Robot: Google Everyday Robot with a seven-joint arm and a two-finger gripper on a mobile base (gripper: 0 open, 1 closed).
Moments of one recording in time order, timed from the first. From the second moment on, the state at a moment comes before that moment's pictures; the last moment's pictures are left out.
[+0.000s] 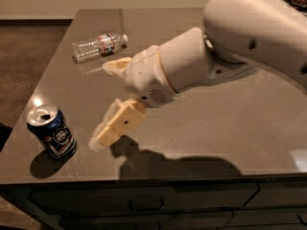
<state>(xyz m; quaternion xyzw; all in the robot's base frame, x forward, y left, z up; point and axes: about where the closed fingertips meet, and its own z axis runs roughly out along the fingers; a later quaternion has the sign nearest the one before) 0.418 0.086 0.953 -0.64 0.59 0.31 0.38</state>
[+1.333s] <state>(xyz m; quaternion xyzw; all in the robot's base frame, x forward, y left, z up) 0.420 0.188 0.922 -0.66 0.58 0.34 0.34</state>
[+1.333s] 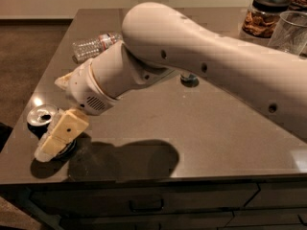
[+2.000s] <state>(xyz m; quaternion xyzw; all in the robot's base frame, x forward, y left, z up) 0.421 0.208 0.907 -0.66 0.58 0.36 0.32</state>
